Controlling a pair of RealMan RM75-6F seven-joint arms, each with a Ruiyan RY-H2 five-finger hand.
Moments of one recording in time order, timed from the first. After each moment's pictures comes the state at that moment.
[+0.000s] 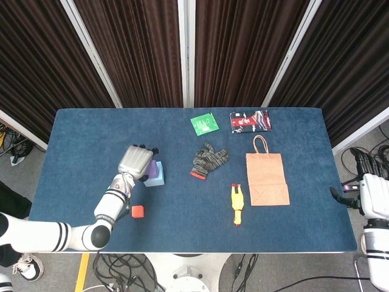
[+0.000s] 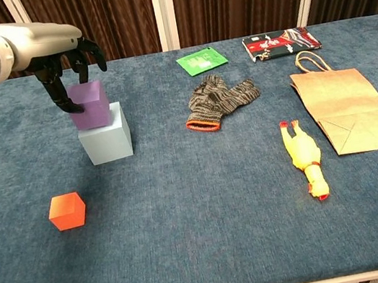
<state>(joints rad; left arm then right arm) -1.08 -1.39 -0.13 -1.76 0.43 1.07 0.78 0.18 -0.96 0.22 -1.89 -1.17 1.35 0.01</state>
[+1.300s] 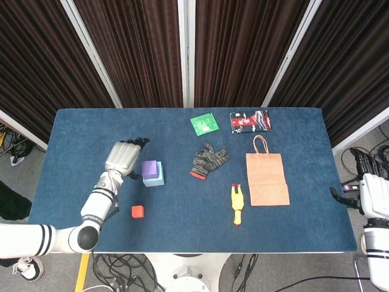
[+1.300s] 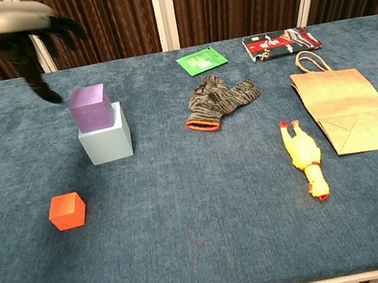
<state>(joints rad) -1.03 -1.26 -0.14 -1.88 0.42 1.13 0.70 0.18 -0.96 0.22 -1.89 -1.16 1.34 0.02</state>
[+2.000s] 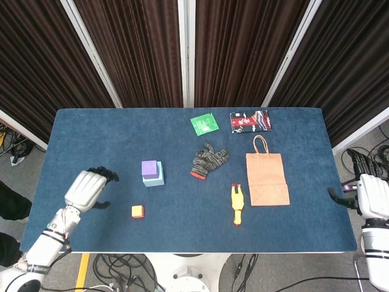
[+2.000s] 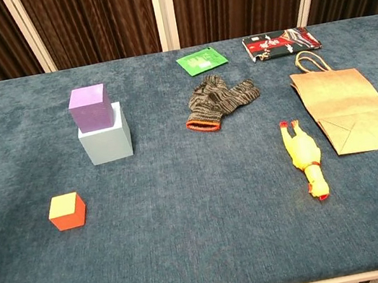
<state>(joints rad) -0.62 -1.10 0.15 -1.94 1.25 1.27 0.33 0.19 -0.96 0.22 -1.89 -1.16 1.33 0.00</state>
